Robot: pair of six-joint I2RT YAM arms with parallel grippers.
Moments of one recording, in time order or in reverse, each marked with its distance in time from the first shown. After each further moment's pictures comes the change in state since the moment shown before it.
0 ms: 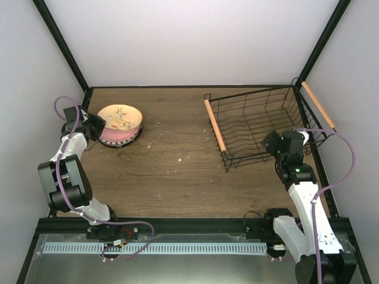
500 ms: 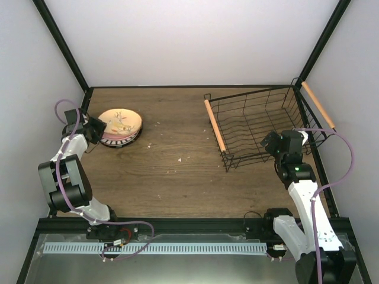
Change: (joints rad) left arm 0.004 0.000 -0.028 -0.025 -0.024 -0.019; right arm 0.000 0.021 0.000 0.000 -0.001 0.003
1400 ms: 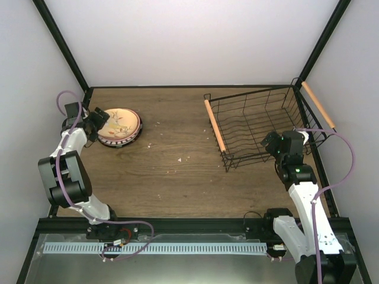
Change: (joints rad) left arm -0.018 0.040 0.094 -0.072 -0.077 0.141; right arm 0.000 -0.023 0.000 0.000 -0.007 0.000
